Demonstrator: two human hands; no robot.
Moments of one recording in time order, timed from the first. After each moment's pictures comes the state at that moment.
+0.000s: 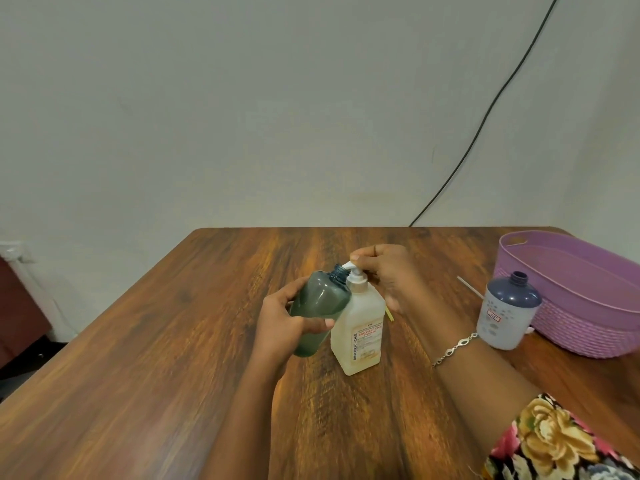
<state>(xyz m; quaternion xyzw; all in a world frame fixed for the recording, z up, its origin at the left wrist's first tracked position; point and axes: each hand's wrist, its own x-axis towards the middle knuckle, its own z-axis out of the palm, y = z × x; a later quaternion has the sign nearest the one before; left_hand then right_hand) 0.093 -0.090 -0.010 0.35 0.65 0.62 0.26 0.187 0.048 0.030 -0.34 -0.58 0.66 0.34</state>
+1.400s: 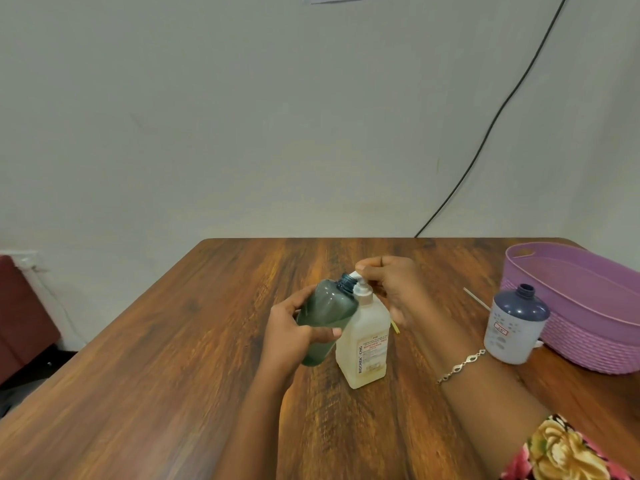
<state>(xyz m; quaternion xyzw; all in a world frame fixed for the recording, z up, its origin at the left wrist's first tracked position) 0.097 -0.089 -0.007 0.35 0.64 0.63 0.26 0.187 0.048 0.029 -0.34 -0.58 0.65 0.36</state>
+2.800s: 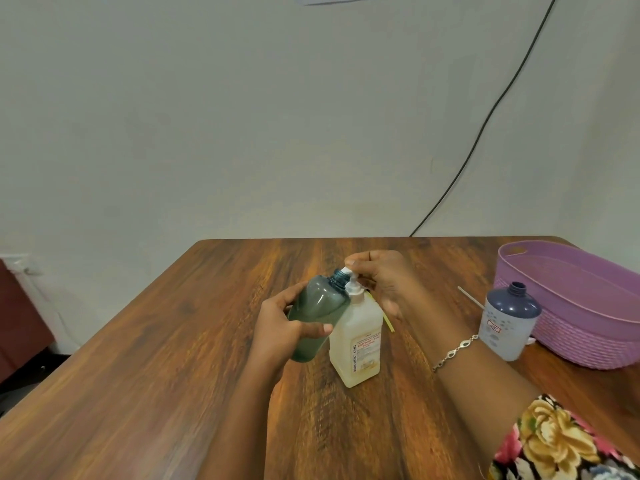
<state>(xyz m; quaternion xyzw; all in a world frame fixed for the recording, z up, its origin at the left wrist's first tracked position) 0.094 -0.091 0.004 0.36 0.65 0.62 0.26 0.186 0.053 0.039 -0.31 -0.58 0.67 0.33</state>
